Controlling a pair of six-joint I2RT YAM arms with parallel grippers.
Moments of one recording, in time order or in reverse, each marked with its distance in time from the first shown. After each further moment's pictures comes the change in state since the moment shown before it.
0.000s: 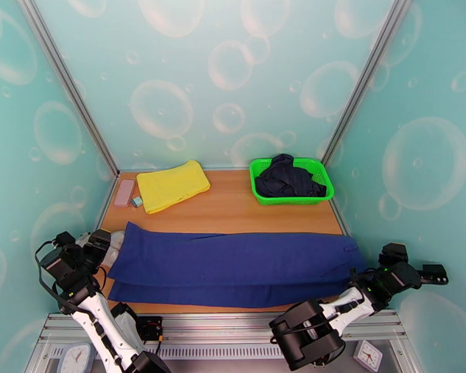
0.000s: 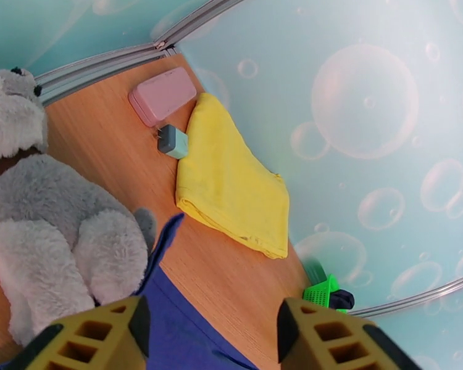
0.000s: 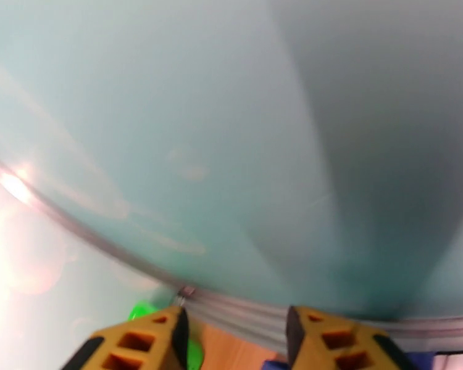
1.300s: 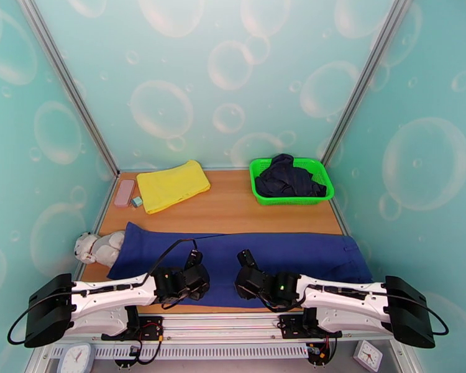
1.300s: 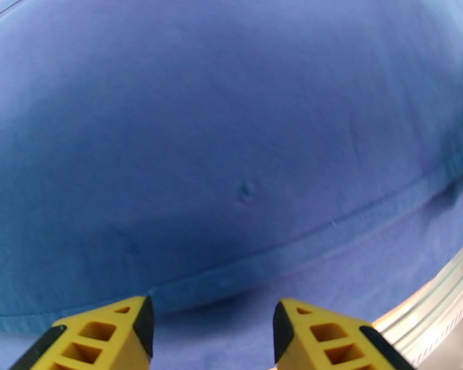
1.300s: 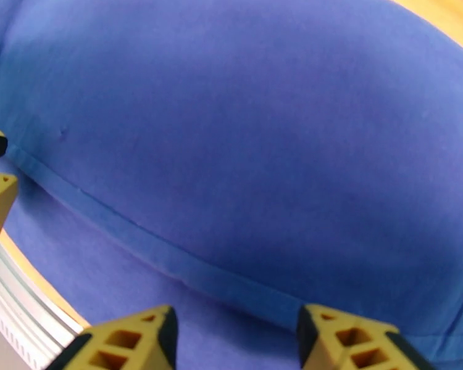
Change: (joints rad) left arm -1.961 0.651 0.048 -0.135 -0.954 -0.181; right arm 2.274 0.284 0.171 -0.860 0.659 -0.038
